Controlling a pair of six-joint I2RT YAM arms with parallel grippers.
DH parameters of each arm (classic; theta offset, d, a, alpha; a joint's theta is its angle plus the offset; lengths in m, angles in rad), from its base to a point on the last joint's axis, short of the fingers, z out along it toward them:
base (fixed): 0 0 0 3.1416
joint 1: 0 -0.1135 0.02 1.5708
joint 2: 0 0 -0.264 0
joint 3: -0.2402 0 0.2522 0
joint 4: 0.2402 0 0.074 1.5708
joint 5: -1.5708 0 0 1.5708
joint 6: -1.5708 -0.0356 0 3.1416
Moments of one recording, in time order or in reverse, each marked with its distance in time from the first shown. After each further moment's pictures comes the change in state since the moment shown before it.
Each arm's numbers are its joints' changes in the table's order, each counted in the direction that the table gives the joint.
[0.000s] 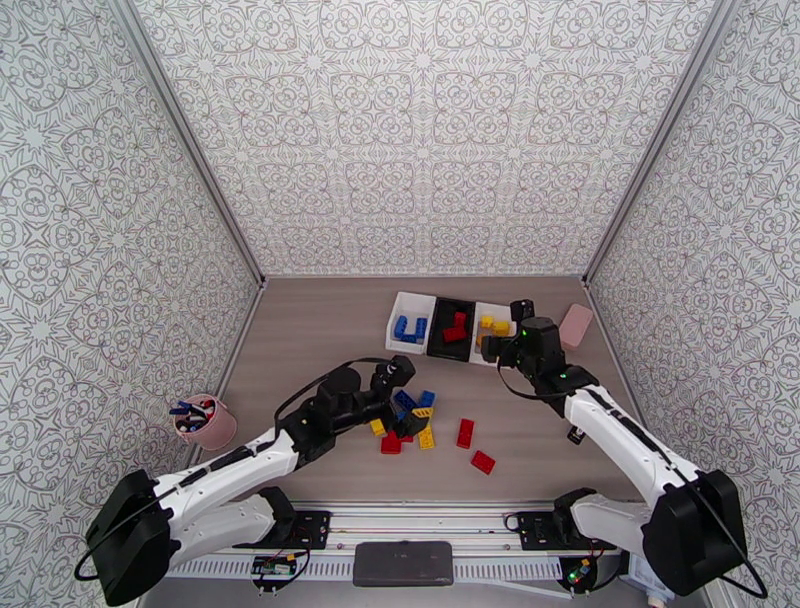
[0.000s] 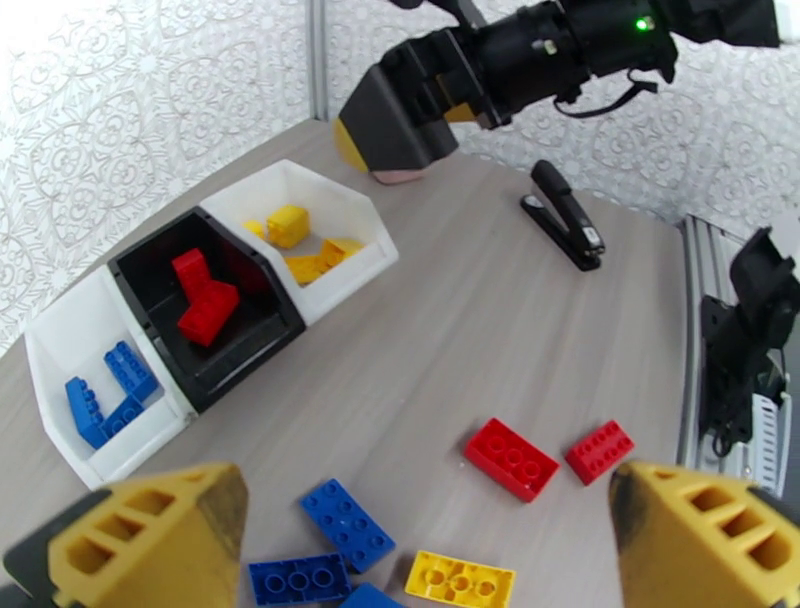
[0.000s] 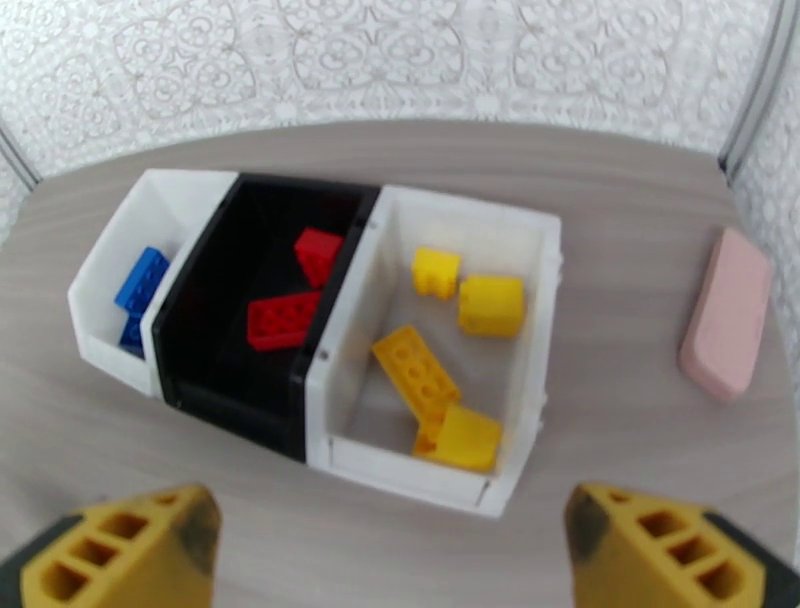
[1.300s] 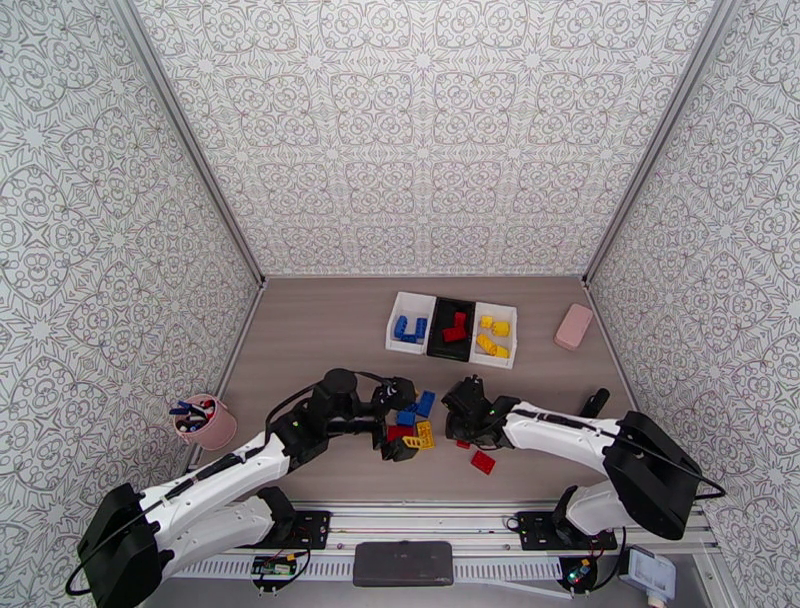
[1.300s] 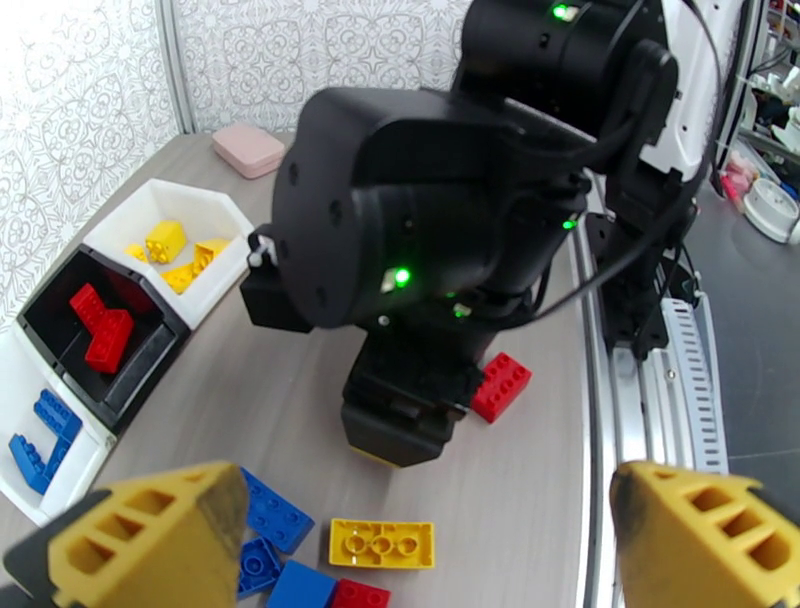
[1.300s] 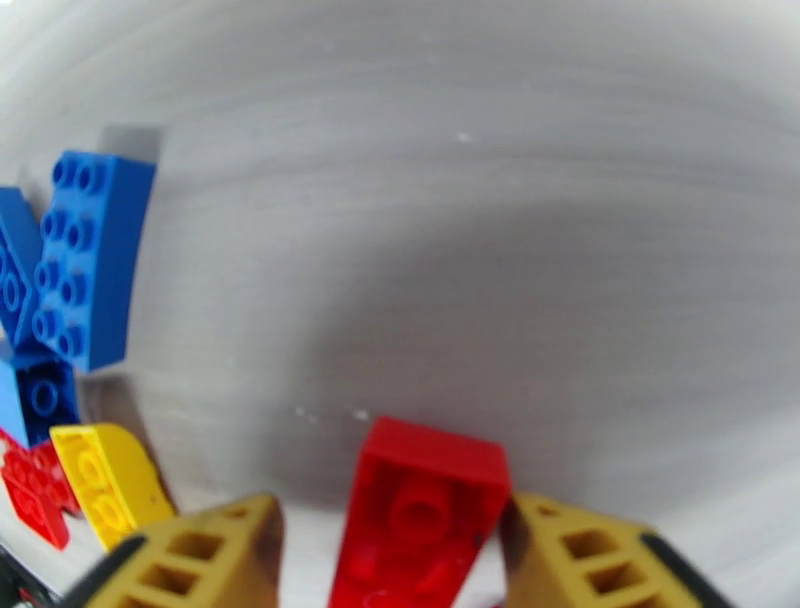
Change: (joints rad) left arm -0.003 -0.048 0.000 0.142 -0.231 -0.156; right arm -0.527 0.282 0.084 0.226 -0.054 -0.637
